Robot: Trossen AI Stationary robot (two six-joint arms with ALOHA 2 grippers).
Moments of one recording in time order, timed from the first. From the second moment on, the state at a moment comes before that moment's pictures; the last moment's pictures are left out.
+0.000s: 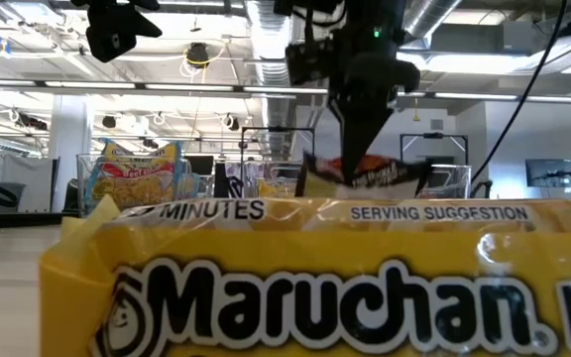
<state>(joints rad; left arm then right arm) -0.09 0.79 0.81 -0.47 -0.09 -0.56 0.15 1.96 1.58 -1.01 0.21 0.13</state>
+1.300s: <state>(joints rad) -0.09 0.79 0.81 -0.46 -0.09 -0.59 0.05 1.48 1.35 -1.29 0.96 0.25</state>
